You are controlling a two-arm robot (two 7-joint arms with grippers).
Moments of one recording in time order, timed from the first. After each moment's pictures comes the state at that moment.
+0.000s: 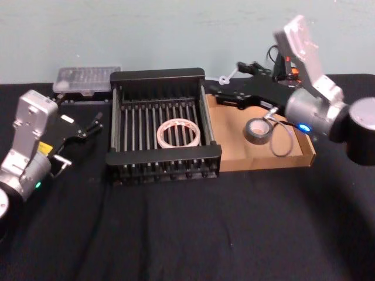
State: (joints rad) left arm -0.20 0.60 0.45 -1.41 -0.25 -0.12 0.03; right arm 0.47 0.41 -0.47 -1.37 0.31 0.17 0.43
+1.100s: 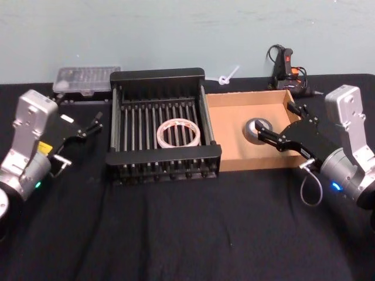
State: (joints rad) left arm -0.20 0.60 0.45 -1.41 -0.25 -0.12 0.03; right arm 0.16 0.42 -0.29 -1.43 0.24 -0.04 0.28
